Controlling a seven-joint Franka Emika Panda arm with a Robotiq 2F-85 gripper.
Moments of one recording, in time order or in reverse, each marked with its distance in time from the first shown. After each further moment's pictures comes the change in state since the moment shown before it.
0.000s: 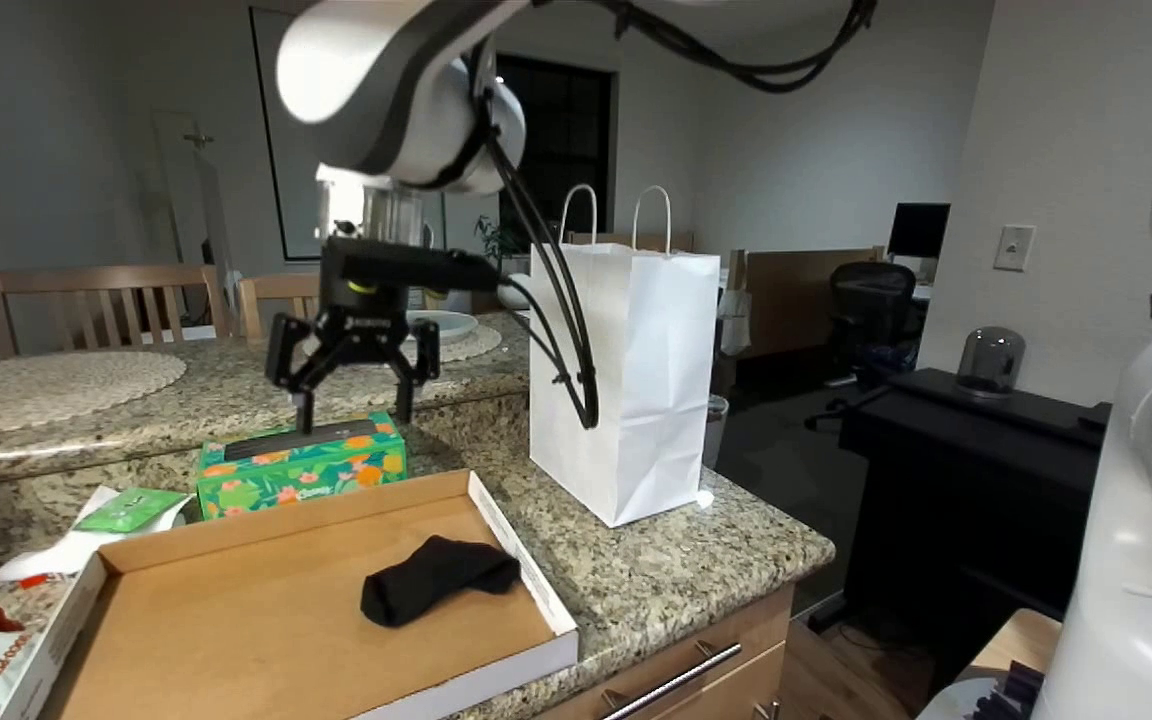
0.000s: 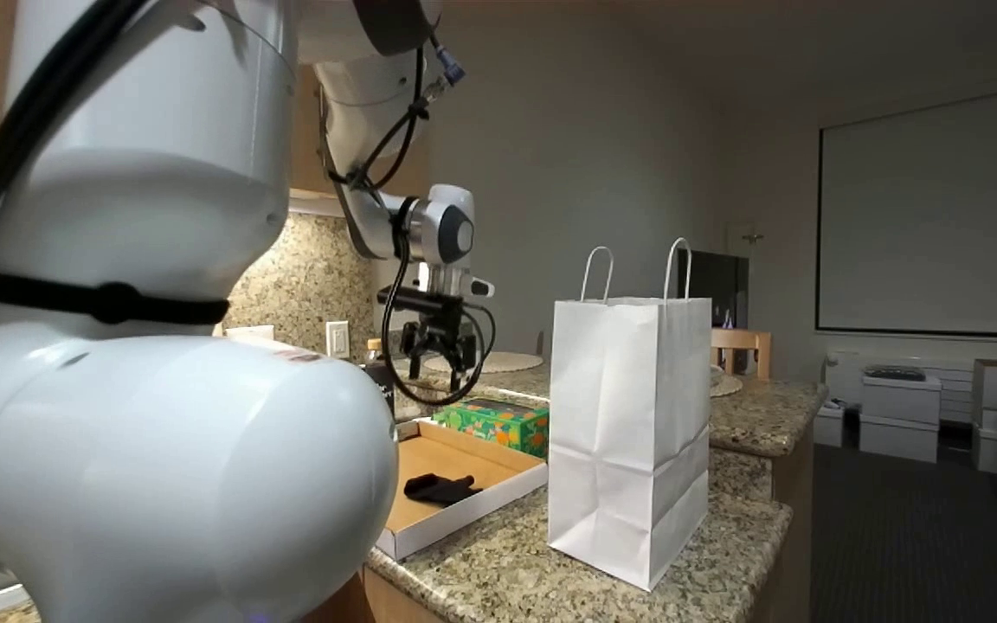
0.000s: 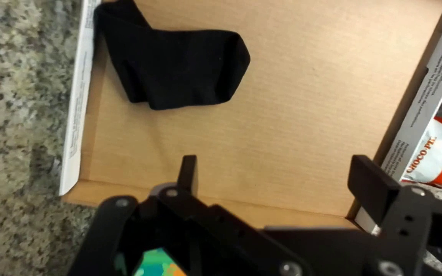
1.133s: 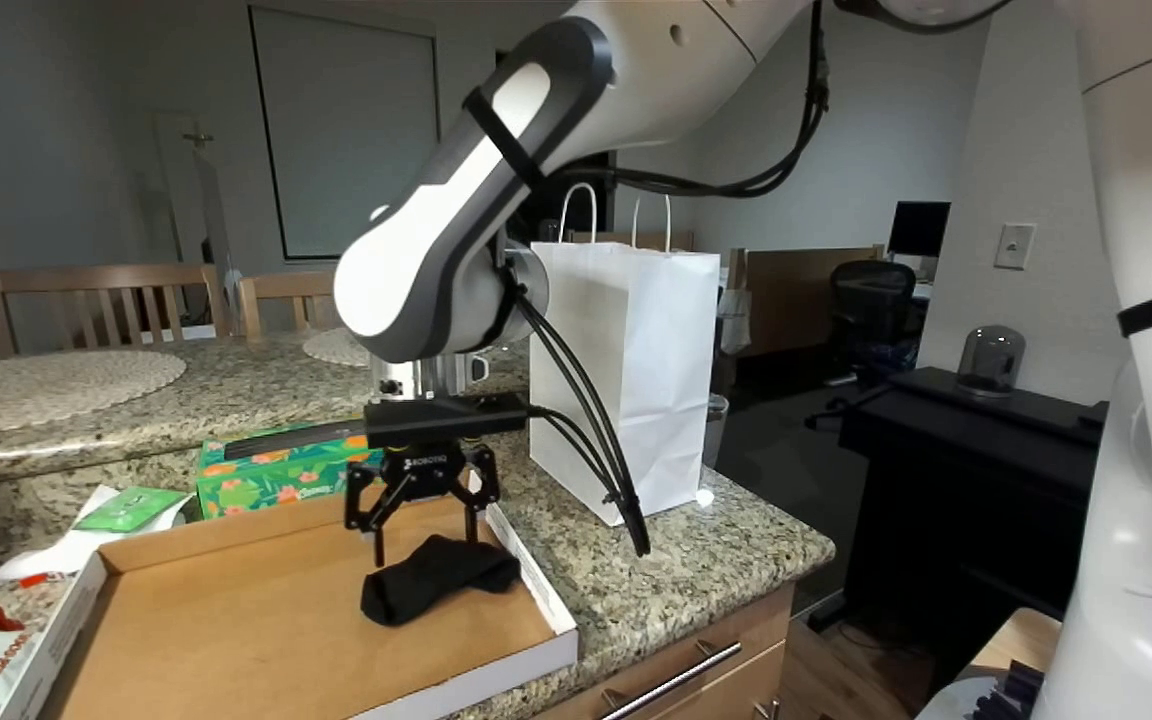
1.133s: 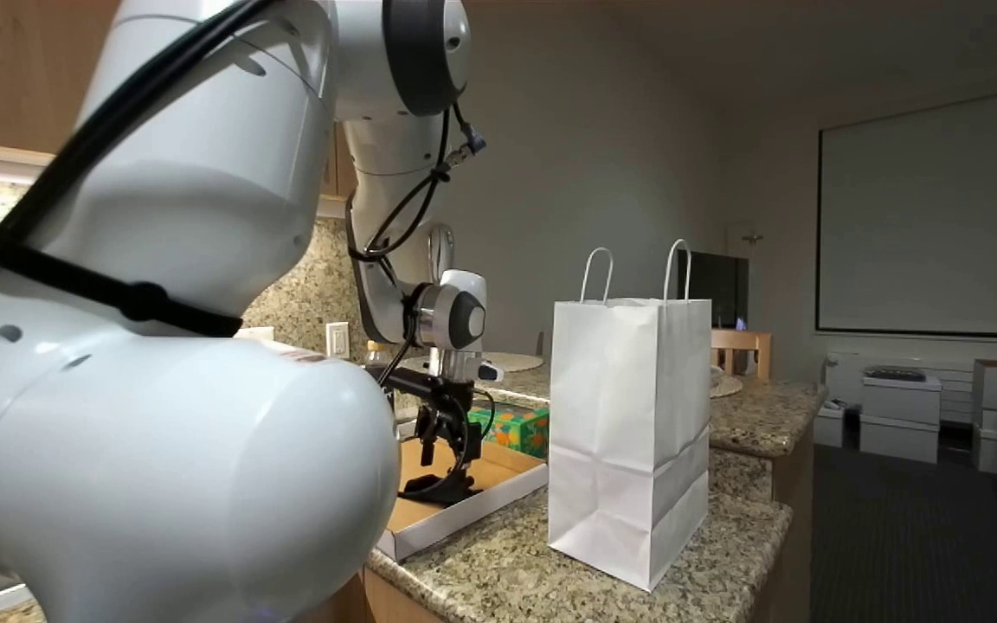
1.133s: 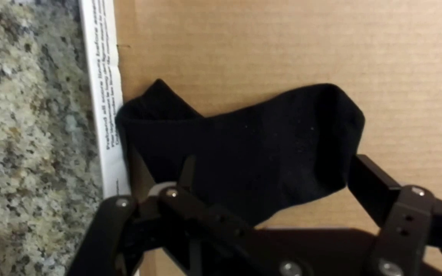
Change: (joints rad) arm 0.027 0.157 -0.067 -0.140 -0.029 0.143 0.239
